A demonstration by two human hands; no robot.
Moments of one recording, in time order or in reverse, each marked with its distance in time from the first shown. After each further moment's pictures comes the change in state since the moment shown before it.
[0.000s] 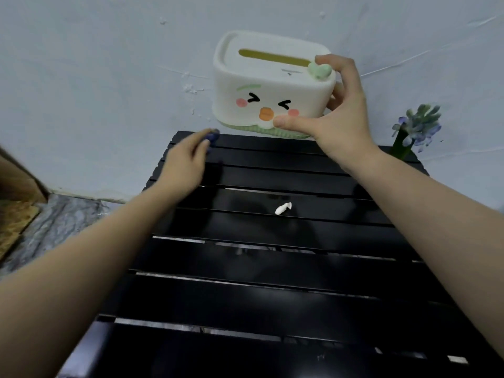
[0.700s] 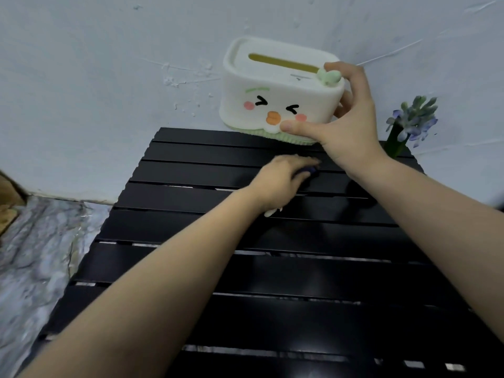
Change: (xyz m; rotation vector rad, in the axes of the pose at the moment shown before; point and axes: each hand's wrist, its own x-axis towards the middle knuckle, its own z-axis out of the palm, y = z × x) left_hand -0.006 0.063 0.144 0.176 -0.506 0.370; right_hand -0.007 0.028 -0.023 -0.007 0.029 0.051
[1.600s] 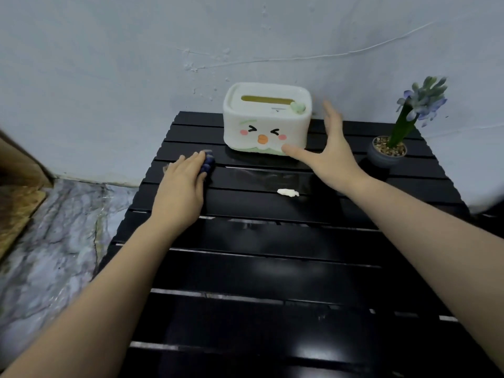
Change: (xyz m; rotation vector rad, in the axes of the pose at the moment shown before) left_hand -0.166 -0.055 -0.074 0.291 0.297 -0.511; right_hand -0.055 0.034 0.019 -0.233 -0.196 0.336
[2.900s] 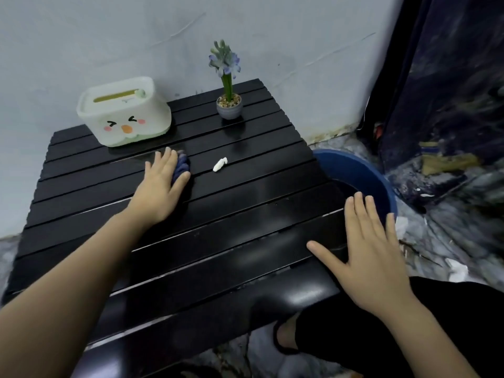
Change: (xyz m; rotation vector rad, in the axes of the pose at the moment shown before) left_hand -0.055 0.136 0.048 0.054 -0.378 0.358; right_hand -0.387 0.054 -0.139 -0.907 0.172 0.372
